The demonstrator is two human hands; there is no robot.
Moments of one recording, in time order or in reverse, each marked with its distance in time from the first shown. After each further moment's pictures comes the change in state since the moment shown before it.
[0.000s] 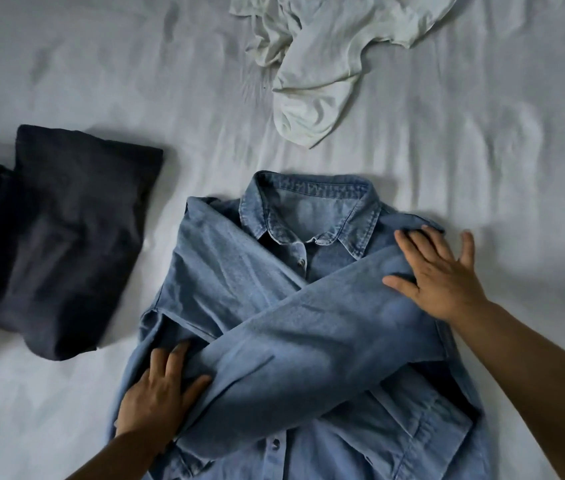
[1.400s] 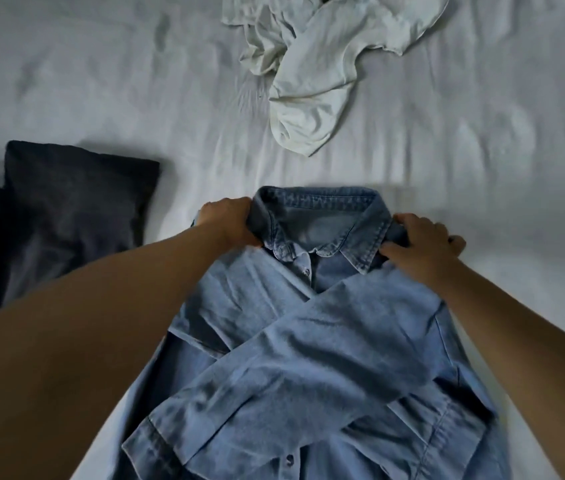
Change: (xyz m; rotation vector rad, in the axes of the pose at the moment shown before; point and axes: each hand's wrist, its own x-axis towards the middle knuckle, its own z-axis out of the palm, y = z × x) left_hand 0.223 0.119 -0.119 0.152 -0.166 0.167; right_hand 0.037 -0.041 -0.063 0.389 -0.035 0.357
